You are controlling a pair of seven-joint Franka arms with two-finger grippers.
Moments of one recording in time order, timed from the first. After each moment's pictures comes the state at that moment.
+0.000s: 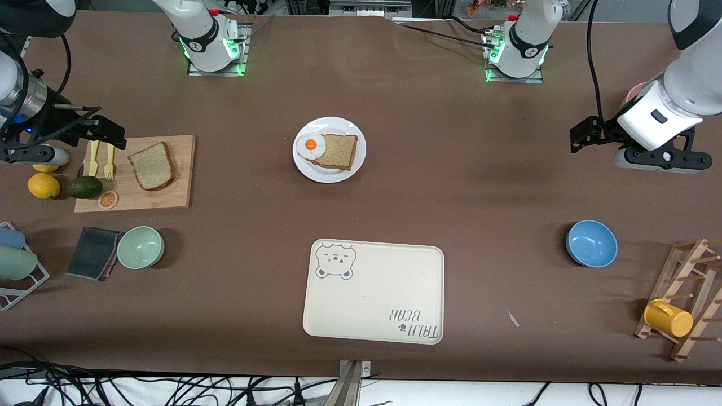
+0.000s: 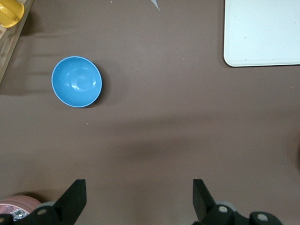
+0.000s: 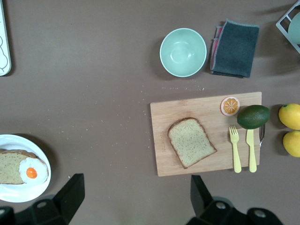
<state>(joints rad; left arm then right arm) 0.04 0.04 -0.15 -1.64 0.00 1.60 -0.03 -0.07 0.03 0.13 -1.65 -0.04 1.61 0.10</state>
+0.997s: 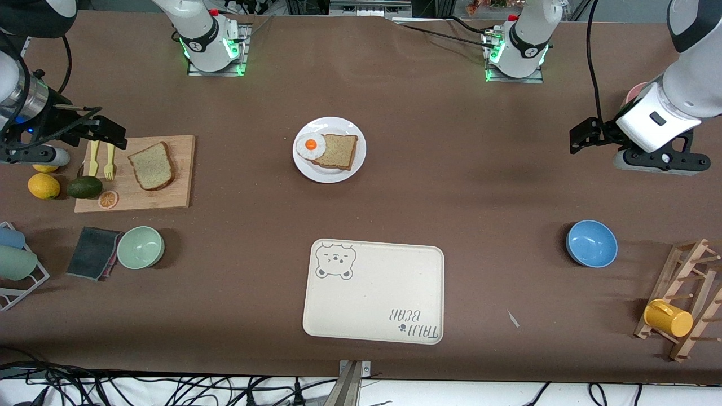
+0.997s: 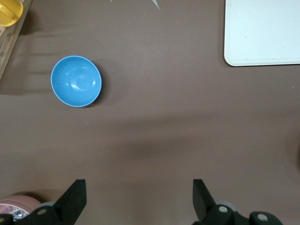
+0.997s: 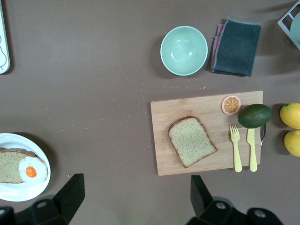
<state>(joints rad) 0.04 0.05 -0.15 -1.64 0.00 1.60 -0.03 -0.07 0.04 0.14 -1.67 -0.04 1.61 0.10</state>
